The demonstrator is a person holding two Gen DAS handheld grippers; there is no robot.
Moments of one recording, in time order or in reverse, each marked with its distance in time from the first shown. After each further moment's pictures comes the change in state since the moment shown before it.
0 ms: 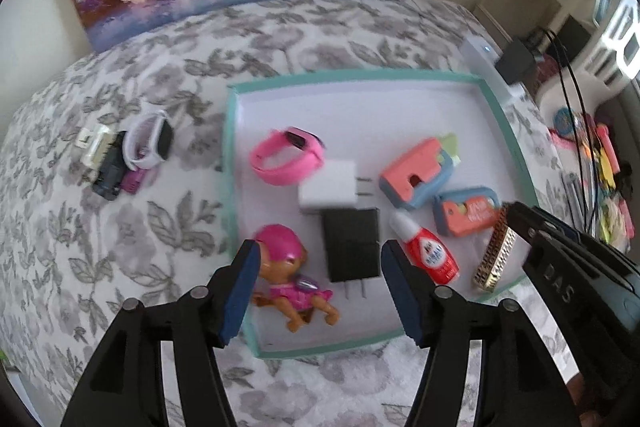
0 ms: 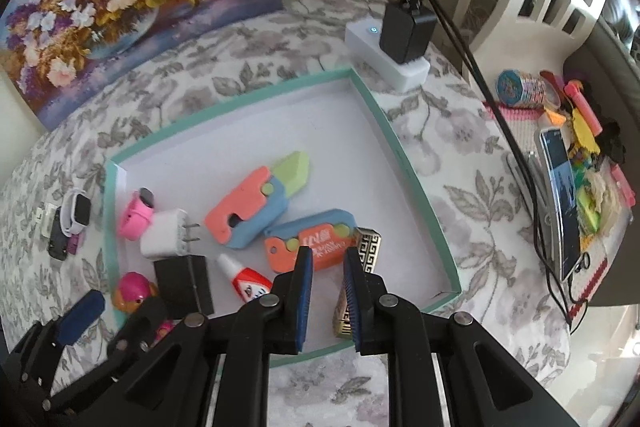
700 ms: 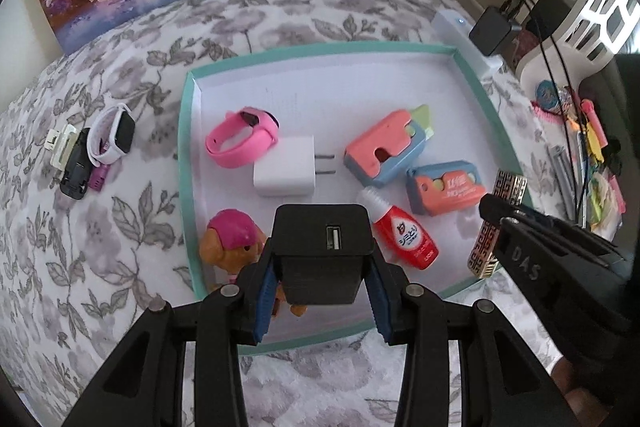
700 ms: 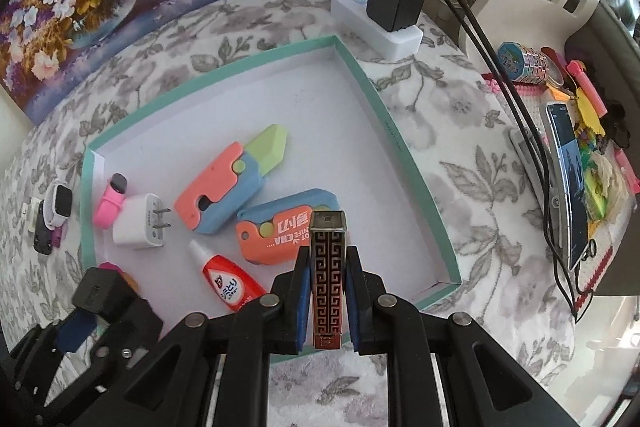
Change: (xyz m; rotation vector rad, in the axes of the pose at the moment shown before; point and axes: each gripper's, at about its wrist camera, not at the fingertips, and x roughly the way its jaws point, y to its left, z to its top) left arm 0.018 -0.025 -0.009 0.074 0.060 -0.067; right arm 0.030 -0.017 -0.006 0.031 0.083 -0.014
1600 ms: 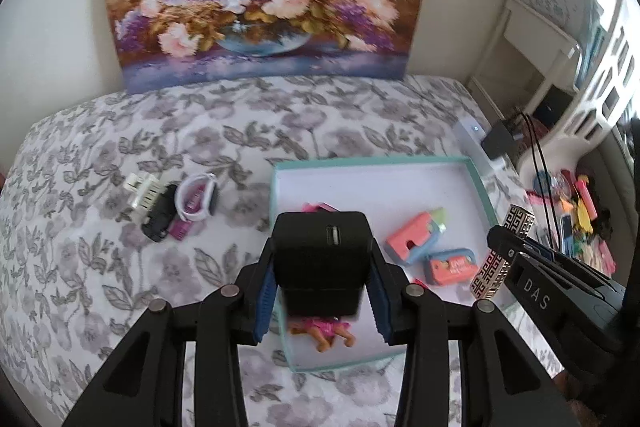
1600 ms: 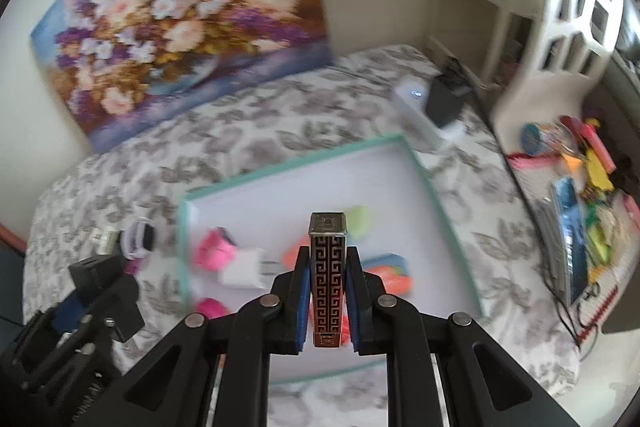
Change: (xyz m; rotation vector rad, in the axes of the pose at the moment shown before) left arm -0.088 0.048 0.011 -0.096 -0.256 0.031; right arm -0.076 0.027 0.007 -0.030 -0.204 0.101
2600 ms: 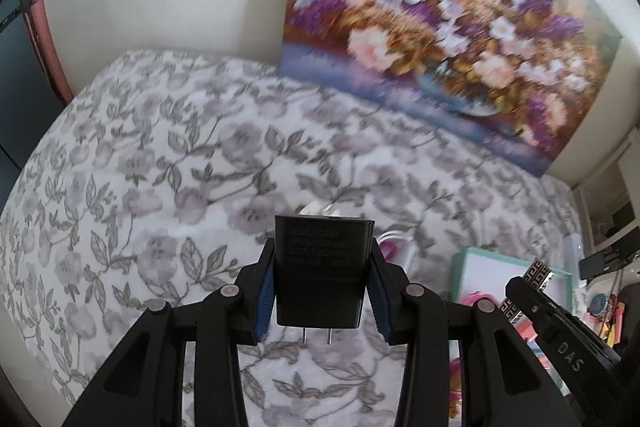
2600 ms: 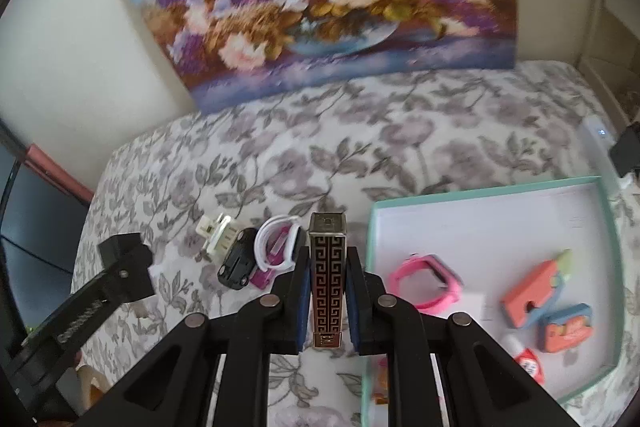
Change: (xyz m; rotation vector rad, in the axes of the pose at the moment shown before) left arm 0.003 0.190 0.025 -0.363 -0.080 0.187; right arm 0.034 0.171 0.018 -0.173 0.040 0.320
